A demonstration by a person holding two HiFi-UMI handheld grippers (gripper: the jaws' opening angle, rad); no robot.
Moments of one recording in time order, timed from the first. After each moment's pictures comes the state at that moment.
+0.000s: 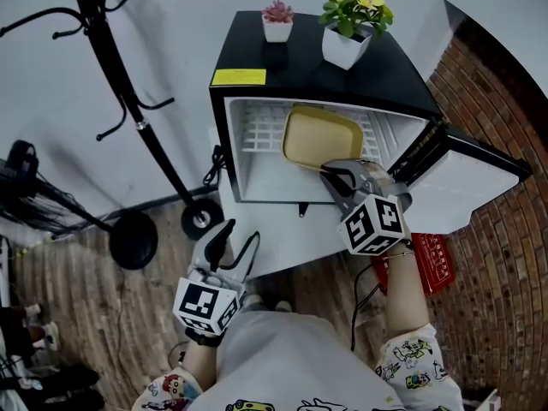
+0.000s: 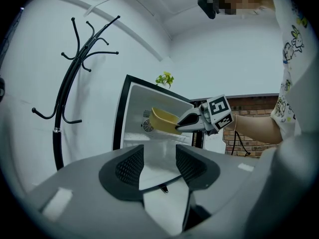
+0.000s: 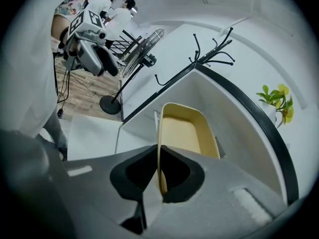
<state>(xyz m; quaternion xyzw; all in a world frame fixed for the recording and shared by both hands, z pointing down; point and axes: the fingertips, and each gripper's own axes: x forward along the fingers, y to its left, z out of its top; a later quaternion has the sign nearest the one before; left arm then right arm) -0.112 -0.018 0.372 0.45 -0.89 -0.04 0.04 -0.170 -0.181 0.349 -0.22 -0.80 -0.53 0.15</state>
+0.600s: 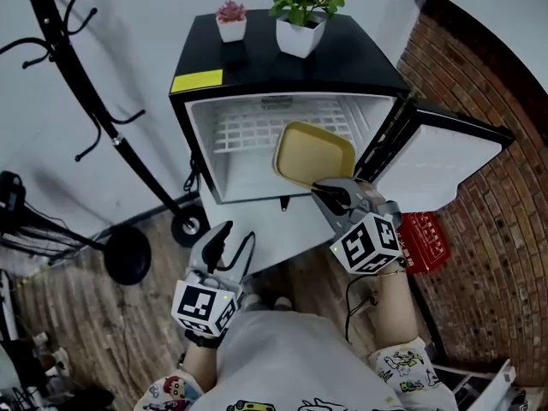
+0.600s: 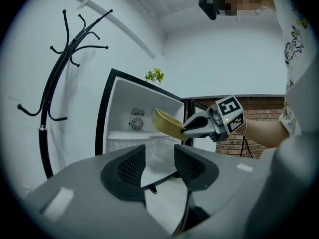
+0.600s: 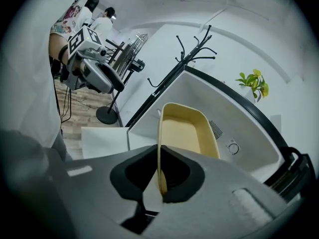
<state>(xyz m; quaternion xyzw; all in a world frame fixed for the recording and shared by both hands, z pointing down) -0.096 -0.048 0.372 0.50 -0.87 -0.03 0.04 -0.107 -0.193 0.361 -0.20 -0.86 -0.44 0.16</state>
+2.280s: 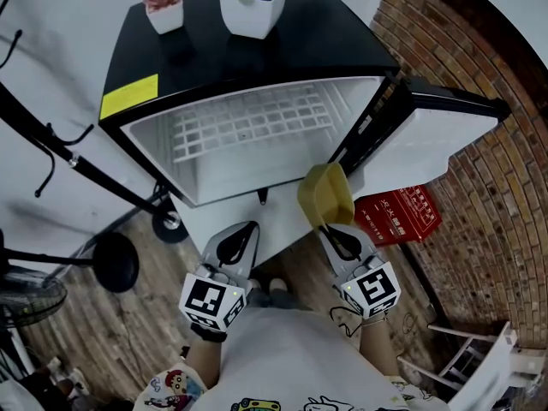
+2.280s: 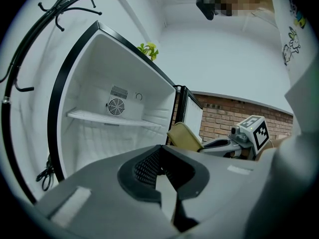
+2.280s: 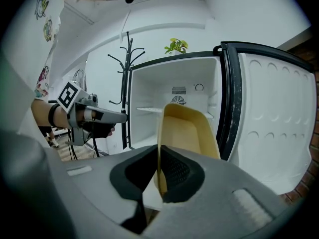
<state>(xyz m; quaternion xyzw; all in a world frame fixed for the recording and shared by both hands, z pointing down) -0.105 -0.129 0.405 0.59 -0.80 -0.04 0.10 -0.028 -0.228 0.430 -0.06 -0.98 -0.05 0.16</state>
